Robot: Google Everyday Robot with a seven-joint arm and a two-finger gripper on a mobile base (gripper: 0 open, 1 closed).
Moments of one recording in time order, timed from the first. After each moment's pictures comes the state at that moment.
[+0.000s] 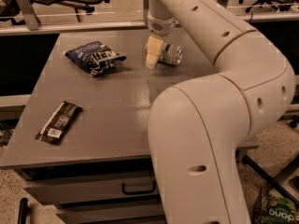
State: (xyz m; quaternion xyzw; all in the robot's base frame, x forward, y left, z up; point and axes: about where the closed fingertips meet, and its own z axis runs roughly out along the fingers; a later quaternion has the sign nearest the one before) arm 0.769 -0.051 0.863 -0.55 0.82 -0.09 0.12
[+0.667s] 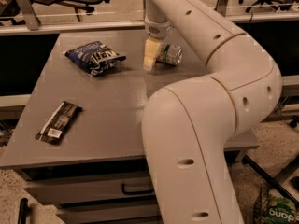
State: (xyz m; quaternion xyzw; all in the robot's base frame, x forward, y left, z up) arm 0.776 -0.043 0.846 -0.55 0.83 -0.08 0.11
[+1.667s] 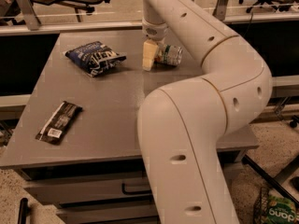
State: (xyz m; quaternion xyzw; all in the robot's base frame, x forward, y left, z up) arm 0.783 -0.033 0.836 -0.56 0.82 -0.08 0.11
